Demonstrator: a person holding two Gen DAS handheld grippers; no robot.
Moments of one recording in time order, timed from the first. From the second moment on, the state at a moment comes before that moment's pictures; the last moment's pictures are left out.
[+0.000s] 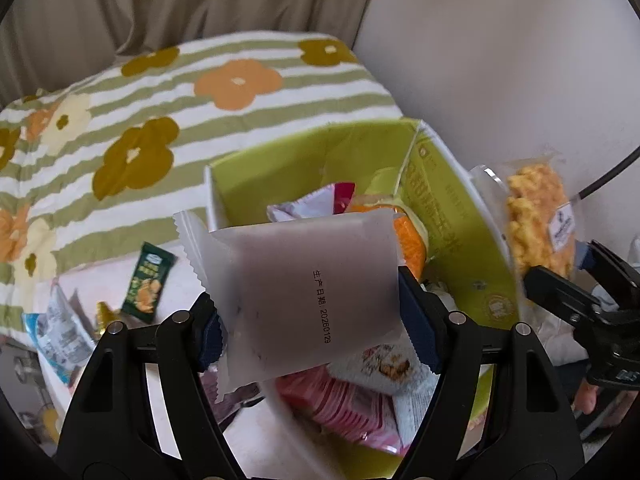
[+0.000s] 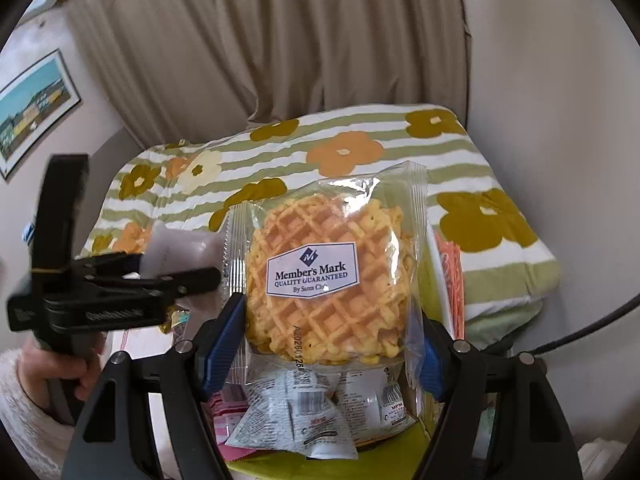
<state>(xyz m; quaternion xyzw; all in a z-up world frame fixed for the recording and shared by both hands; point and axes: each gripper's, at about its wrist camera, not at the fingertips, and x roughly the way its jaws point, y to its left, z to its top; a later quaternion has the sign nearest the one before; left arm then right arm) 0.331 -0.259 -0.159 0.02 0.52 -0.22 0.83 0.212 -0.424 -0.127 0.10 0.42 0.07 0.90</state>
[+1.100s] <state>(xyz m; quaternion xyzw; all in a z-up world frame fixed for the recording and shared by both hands) 0.300 -0.209 -0.165 0.05 0.51 -0.17 0.84 0.249 -0.403 -0.160 0.11 0.48 0.06 0.87</state>
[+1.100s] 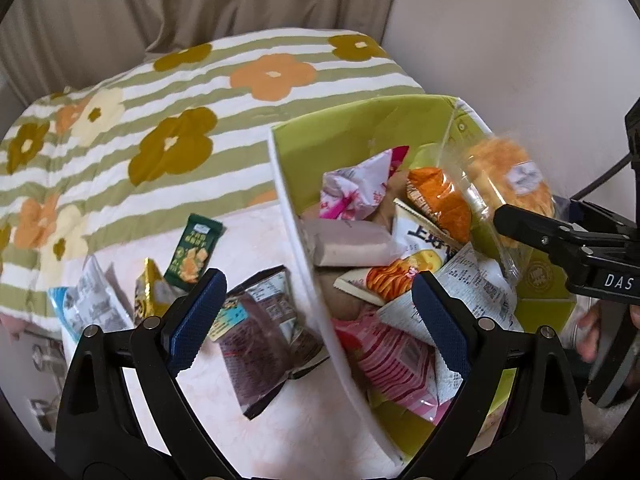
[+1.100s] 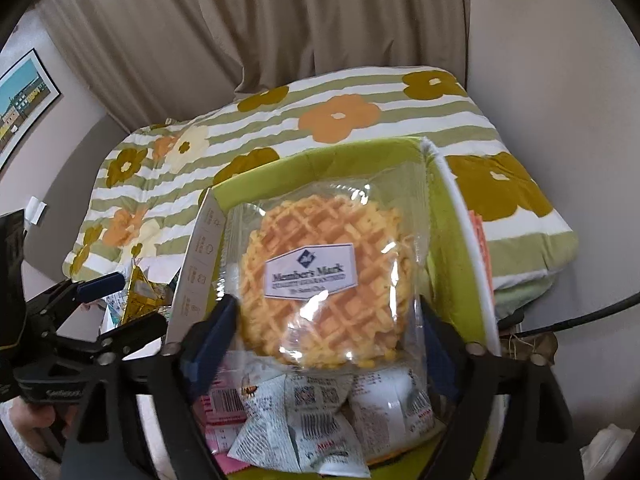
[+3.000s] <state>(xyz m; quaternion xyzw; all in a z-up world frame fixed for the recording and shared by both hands) 0.263 0.051 -0.165 0.12 0.50 -0.10 0.85 0.239 -0.170 -0.145 0.01 0.45 0.17 0.88</state>
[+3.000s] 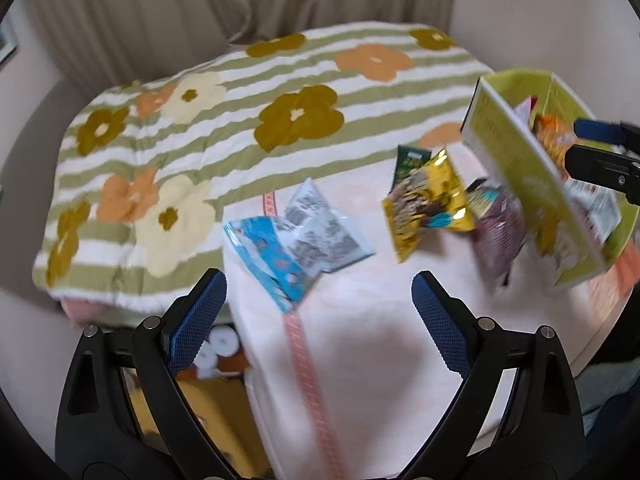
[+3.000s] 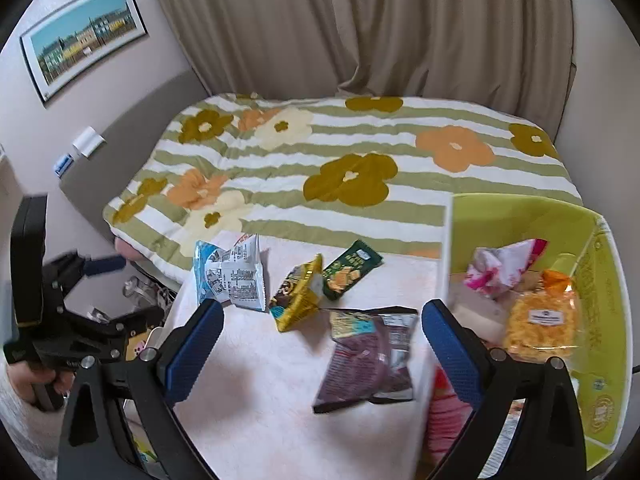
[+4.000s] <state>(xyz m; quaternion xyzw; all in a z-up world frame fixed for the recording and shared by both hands) 0.380 0.047 -0.309 0.27 0.56 -0.31 0.72 0.300 -0.106 -0.250 0.00 0.54 0.06 0.84</state>
